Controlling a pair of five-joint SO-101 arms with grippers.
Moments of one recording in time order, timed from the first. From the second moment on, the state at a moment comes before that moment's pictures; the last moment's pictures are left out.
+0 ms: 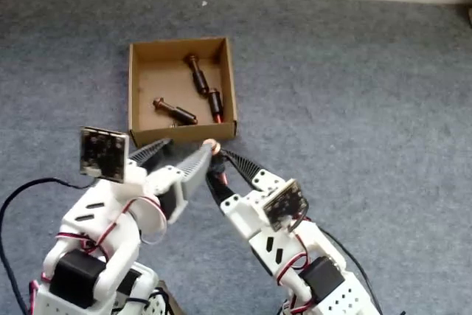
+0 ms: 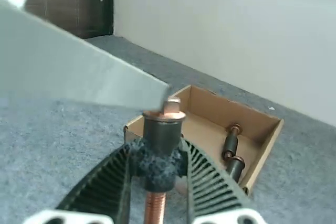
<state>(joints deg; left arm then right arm) 16.0 -88.0 58.9 62.3 18.3 -42.9 -103.6 95.7 18.2 5.4</state>
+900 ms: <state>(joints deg) -2.0 -87.3 95.4 44.4 18.2 -32.8 -103.6 95.7 27.9 -1.9</state>
